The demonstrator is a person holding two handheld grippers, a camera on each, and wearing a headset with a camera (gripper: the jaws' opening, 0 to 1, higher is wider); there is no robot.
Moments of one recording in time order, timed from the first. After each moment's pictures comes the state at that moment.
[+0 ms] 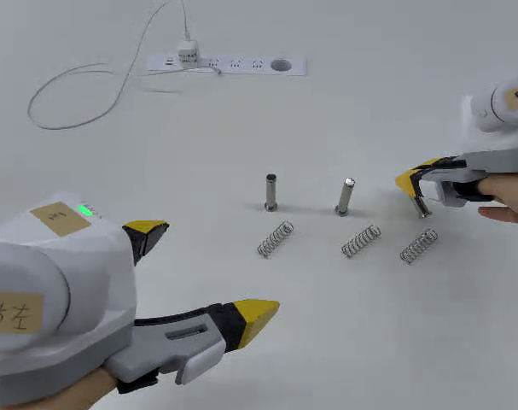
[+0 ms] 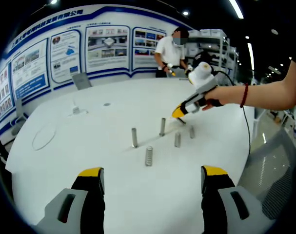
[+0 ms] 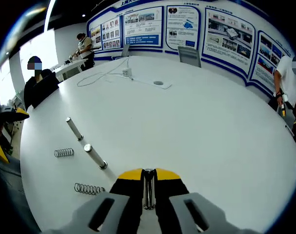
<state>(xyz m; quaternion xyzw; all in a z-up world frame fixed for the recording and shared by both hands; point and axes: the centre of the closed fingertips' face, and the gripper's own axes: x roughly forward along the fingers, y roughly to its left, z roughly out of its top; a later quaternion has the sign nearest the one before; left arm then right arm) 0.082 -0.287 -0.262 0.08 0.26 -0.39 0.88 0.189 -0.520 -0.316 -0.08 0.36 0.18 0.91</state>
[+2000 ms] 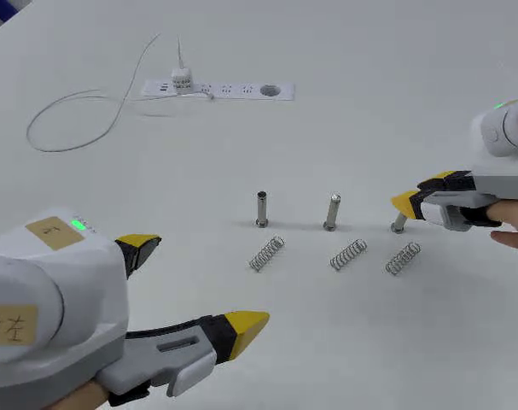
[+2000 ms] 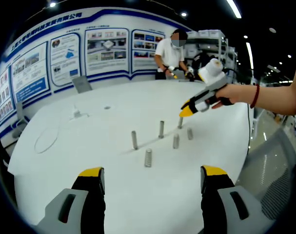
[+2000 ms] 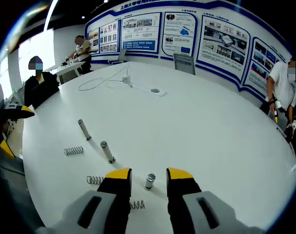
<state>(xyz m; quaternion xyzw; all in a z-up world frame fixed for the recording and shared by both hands) 0.076 -0.284 -0.251 0.09 0.24 -0.39 0.89 0.161 -0.524 -0.286 -0.09 0.34 0.15 0.92</state>
